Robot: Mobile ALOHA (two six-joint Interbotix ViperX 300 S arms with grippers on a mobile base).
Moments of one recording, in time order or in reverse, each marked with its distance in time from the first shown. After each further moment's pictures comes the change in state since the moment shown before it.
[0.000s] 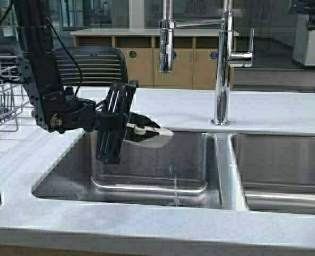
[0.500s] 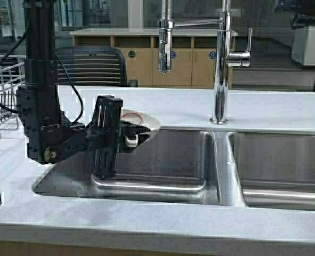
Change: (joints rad) left arm 0.005 0.195 0.003 -0.094 -0.273 0.147; right arm 0.084 -0.069 0.071 0.000 -0.002 -0.005
